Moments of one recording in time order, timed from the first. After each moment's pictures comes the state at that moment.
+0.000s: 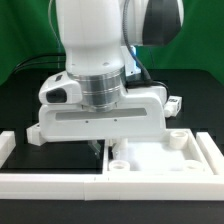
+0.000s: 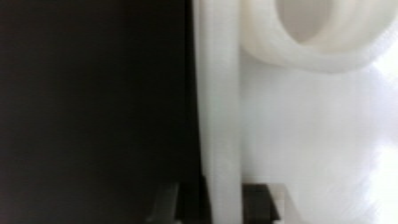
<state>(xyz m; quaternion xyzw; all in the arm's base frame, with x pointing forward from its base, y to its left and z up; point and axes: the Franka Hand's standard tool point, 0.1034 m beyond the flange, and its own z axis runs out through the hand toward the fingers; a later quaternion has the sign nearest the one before) 0.578 -0.026 0.008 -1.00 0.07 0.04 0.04</state>
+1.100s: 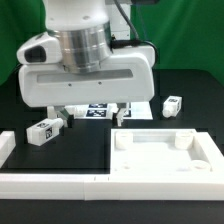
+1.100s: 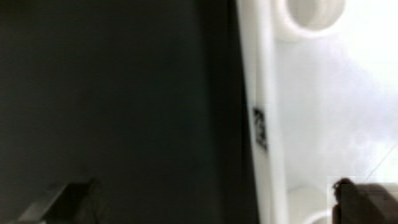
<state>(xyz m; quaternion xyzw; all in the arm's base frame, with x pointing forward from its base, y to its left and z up) 0.583 -0.057 0.074 -1.00 0.05 0.05 0.05</state>
